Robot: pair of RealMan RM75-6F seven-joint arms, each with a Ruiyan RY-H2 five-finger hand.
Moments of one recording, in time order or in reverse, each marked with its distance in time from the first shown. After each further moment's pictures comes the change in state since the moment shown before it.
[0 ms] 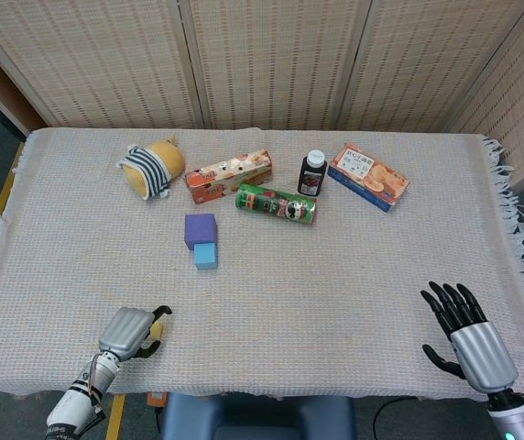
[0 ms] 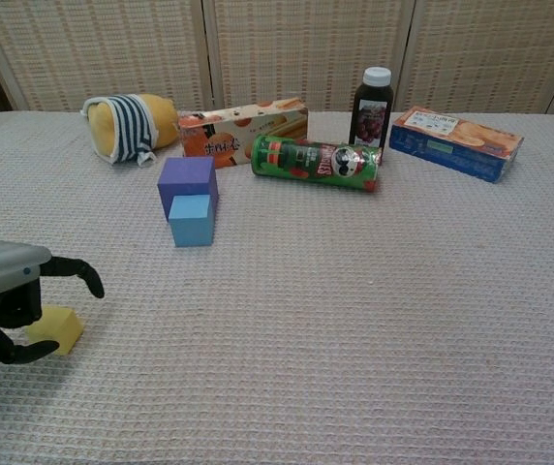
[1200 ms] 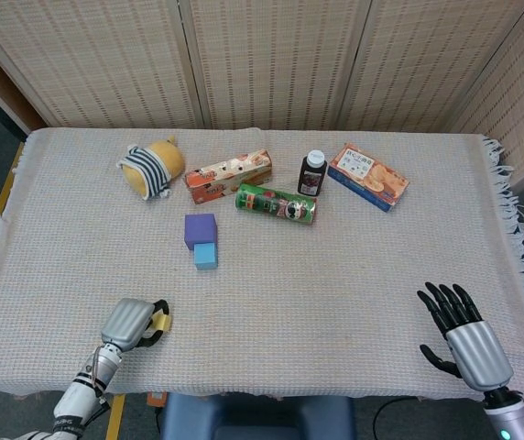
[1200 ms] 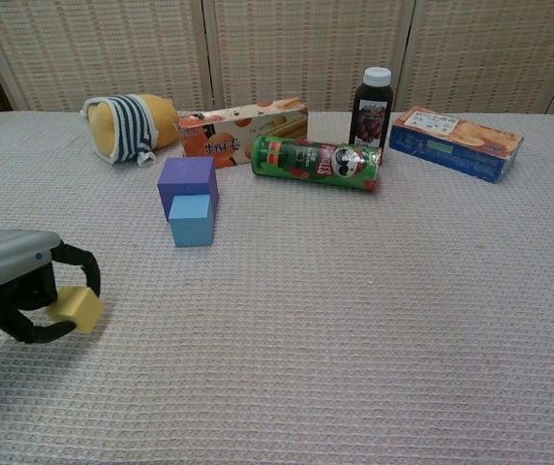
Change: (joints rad) left arm 0.055 -0.071 -0.094 0.130 0.103 -0.031 -0.095; right arm 0.008 -0.005 0.002 -0.006 0.012 -0.035 -0.010
